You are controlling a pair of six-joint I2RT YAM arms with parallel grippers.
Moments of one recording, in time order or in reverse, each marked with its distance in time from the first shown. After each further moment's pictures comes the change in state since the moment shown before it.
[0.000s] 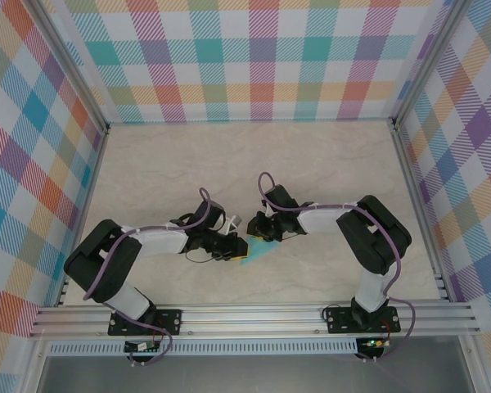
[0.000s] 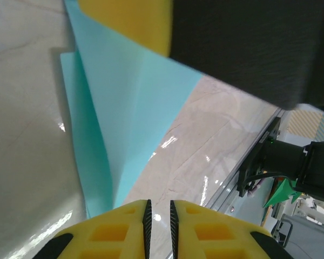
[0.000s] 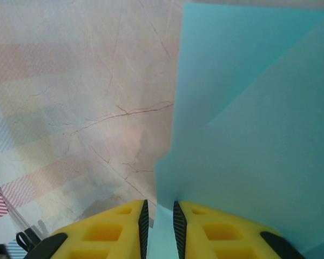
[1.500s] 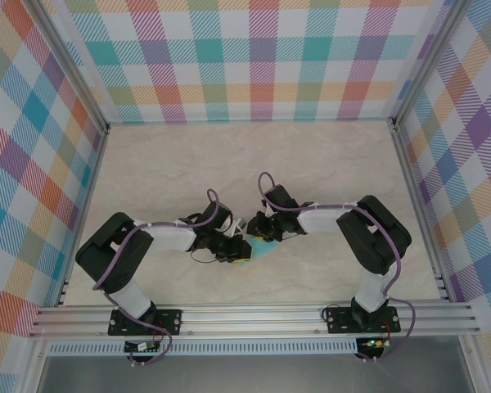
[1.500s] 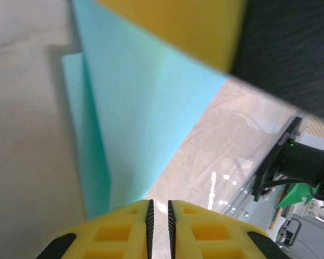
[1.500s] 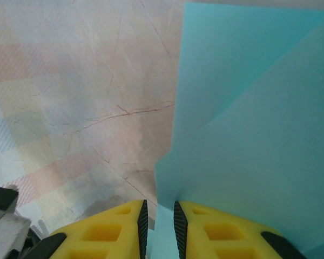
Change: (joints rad) left arm -0.042 0.076 0.043 -0.028 -0.040 0.007; right arm 0.002 0.000 0.000 0.000 0.000 0.000
